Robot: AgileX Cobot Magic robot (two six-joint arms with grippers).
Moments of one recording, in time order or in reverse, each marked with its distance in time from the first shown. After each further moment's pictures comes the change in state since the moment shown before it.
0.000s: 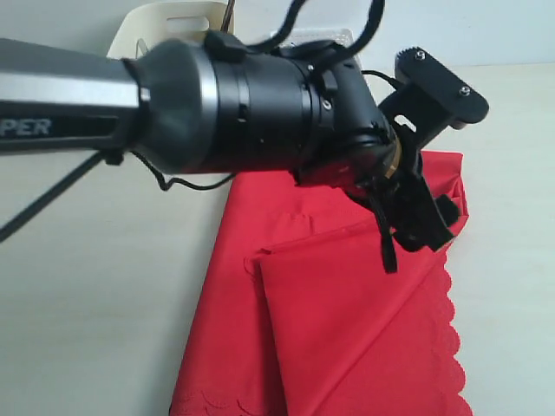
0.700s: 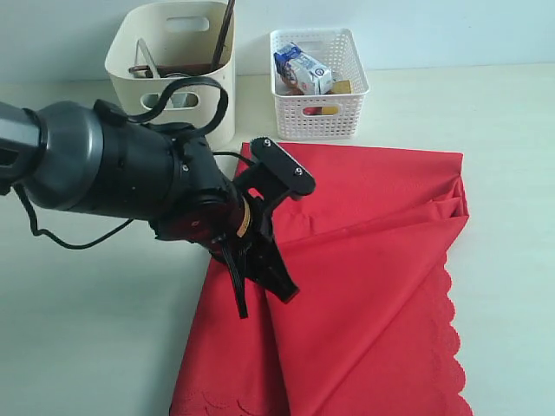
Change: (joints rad) left arm 0.191 -0.059 0.449 -0.035 -0.171 0.004; right arm 0.000 0.000 0.000 0.002 0.000 0.002
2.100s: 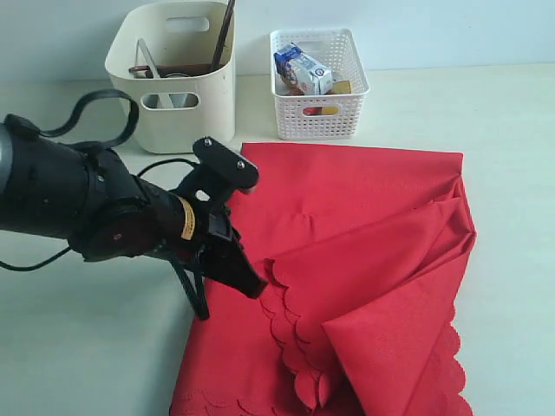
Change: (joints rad) left arm 0.113 -0.088 0.216 -0.126 -0.292 0.077; right arm 0.000 0.000 0.000 0.000 -0.004 0.000
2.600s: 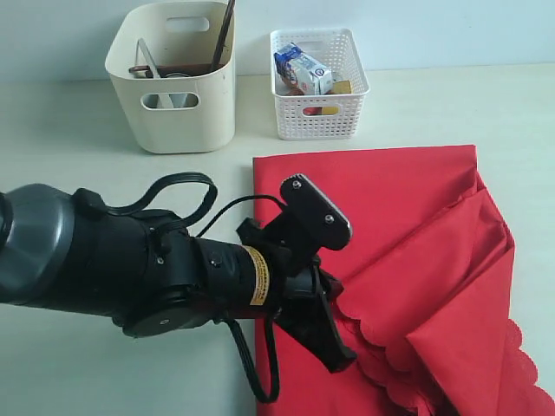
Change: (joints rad) left arm -0.241 0.033 0.012 -0.002 -0.284 -0.004; right arm 0.000 0.000 0.000 0.000 -0.011 0.000
